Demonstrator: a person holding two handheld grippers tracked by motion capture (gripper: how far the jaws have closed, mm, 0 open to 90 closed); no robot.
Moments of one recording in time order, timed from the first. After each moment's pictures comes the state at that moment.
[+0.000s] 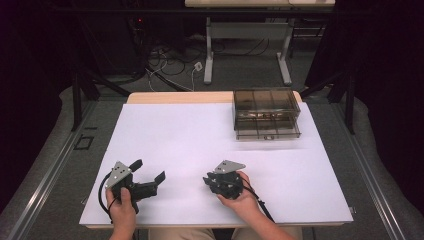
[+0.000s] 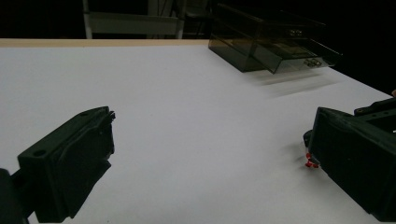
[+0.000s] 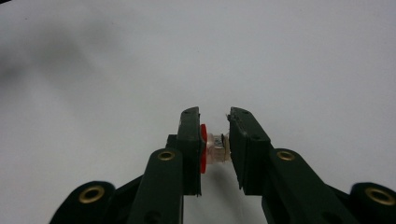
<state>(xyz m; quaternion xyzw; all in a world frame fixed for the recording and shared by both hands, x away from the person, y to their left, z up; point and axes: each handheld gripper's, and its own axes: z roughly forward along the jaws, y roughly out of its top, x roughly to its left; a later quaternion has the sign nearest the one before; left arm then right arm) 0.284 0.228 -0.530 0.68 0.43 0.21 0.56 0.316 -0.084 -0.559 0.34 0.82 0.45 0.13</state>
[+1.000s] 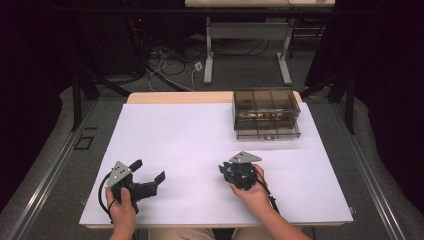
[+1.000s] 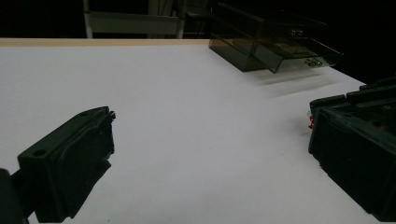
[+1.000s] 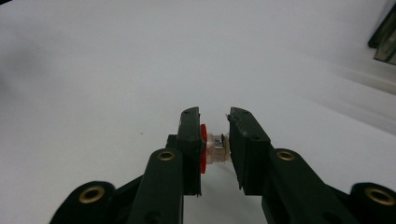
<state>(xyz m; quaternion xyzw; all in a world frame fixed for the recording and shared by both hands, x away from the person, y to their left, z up) 0.284 0.228 -0.530 0.68 0.43 0.21 0.56 0.333 -0.122 -0.550 0.42 0.78 0.44 0.18</state>
